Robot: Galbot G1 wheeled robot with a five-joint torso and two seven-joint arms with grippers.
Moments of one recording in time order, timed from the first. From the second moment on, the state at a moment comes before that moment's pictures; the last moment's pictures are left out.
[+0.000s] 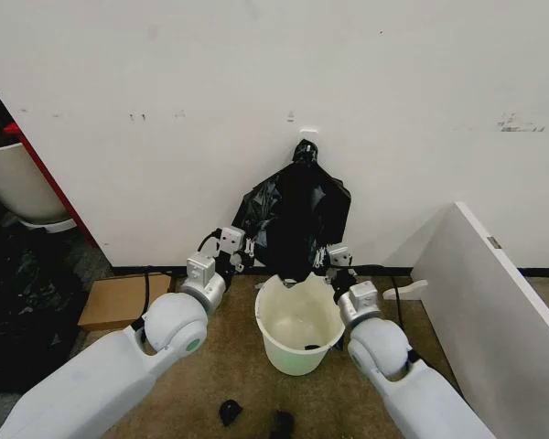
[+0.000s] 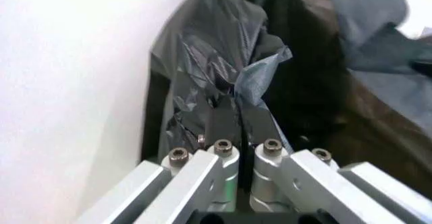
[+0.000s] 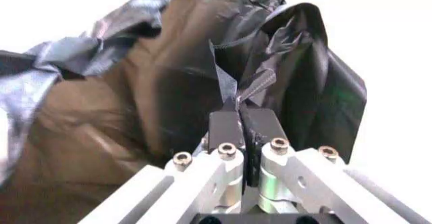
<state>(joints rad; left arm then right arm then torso) 0.85 -0.80 0.11 -2.07 -0.71 0.21 -0.37 -1.16 1.15 0.13 2.01 0.31 -0.08 0.19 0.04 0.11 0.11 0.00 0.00</state>
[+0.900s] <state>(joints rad) 1.26 -0.69 -0.10 -2.44 -0.71 0.16 -0.33 -1.46 1.11 0.31 2.43 0.67 -0.13 0.16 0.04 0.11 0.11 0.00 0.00</state>
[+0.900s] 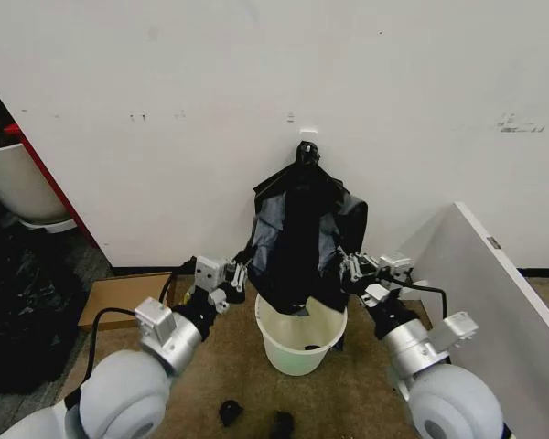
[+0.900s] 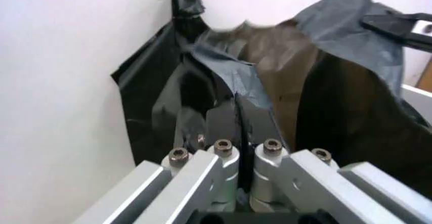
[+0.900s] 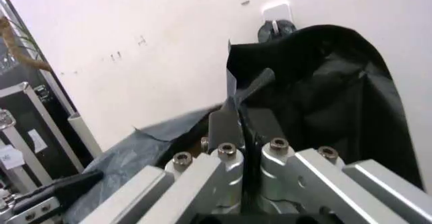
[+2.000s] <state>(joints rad) 1.17 -0.82 -0.06 -2.24 -0.67 0.08 -0.34 -1.28 1.26 0.18 2.11 0.82 0.02 0.12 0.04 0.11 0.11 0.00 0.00</state>
